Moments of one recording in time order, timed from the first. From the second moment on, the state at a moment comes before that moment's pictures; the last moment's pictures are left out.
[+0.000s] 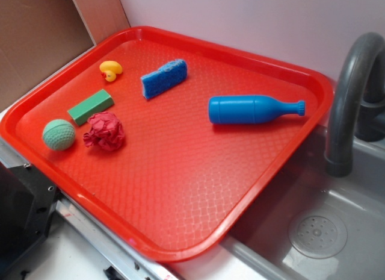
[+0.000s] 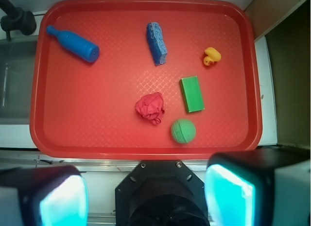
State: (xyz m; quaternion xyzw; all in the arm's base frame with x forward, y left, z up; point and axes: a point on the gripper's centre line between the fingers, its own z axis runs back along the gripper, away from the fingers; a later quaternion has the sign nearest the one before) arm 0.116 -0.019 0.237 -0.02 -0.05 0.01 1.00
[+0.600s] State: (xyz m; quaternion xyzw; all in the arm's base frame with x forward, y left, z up) arm 0.133 -0.021 0.222 -0.02 -0.07 0.01 1.00
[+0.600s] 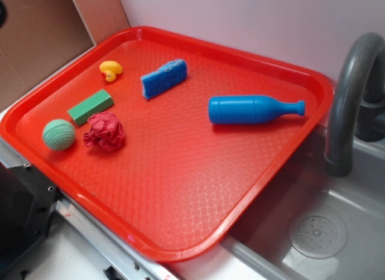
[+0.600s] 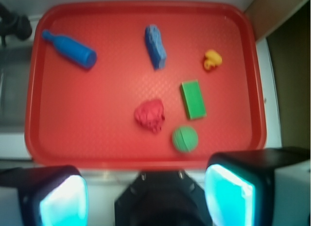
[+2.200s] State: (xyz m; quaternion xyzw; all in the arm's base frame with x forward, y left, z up) arm 0.282 -0.114 0.056 0.04 -0.10 -0.34 0.94
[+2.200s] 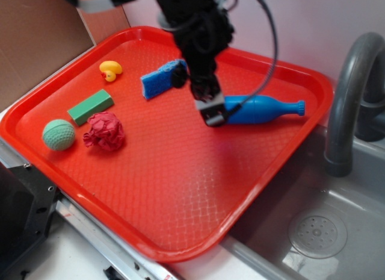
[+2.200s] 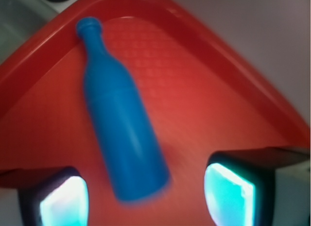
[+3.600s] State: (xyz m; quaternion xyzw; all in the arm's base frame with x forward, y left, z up) arm 0.256 -0.104 0.109 0.07 -0.01 -0.11 0.99
